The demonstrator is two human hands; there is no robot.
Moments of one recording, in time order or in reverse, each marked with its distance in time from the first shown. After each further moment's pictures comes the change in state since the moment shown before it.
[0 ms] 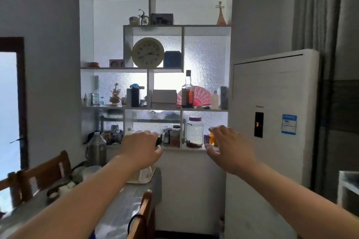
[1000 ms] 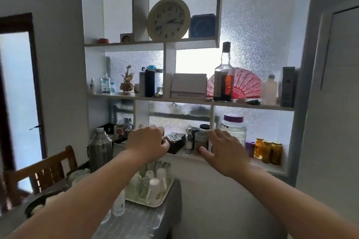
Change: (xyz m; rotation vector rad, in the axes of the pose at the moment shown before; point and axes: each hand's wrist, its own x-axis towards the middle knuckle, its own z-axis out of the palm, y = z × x) left_hand 0.315 -0.086 0.301 0.036 -0.021 -0.202; right_hand 0.350 0.082 0.331 0.240 -0.080 -0.185
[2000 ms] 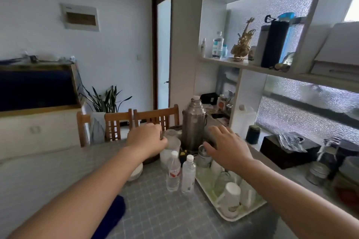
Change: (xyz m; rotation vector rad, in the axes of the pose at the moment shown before) left_hand 0.024 -0.155 0.151 0.287 -0.267 -0.831; right_hand 0.246 -0.064 0.283 0.403 -0.310 -0.649
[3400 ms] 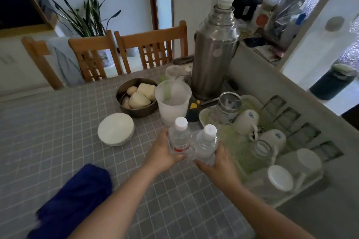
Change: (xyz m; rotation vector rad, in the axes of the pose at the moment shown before) left_hand 0.080 -0.038 0.323 -0.819 -0.441 -0.431; right_hand 0.062 0.060 0.338 0.690 -0.366 0.503
